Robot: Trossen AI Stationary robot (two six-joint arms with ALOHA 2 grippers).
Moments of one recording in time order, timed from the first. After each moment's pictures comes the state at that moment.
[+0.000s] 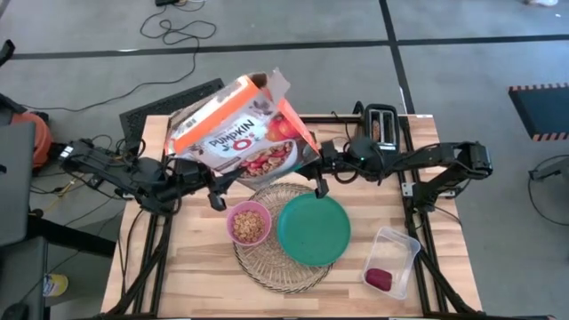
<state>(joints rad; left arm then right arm) -0.37 1.00 0.99 0.26 -0.75 0.22 -0.12 1.46 0.86 0.87 -0.27 0.12</state>
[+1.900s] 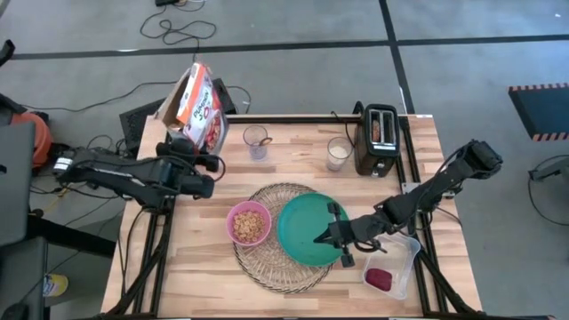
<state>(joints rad) -0.09 1.01 0.85 -1.21 -1.24 -1.26 0.49 1.36 0.75 0.14 0.27 0.13</state>
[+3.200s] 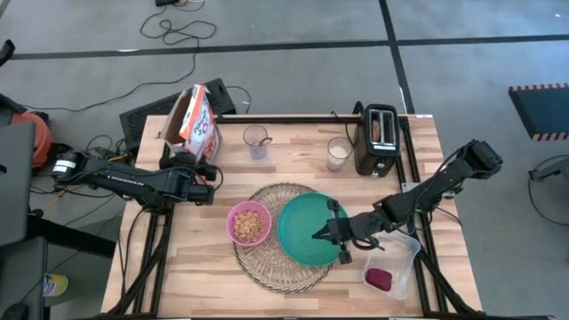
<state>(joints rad) -0.04 1.01 0.47 -0.98 -1.12 -1.40 0.47 1.36 0.75 0.14 0.29 0.10</state>
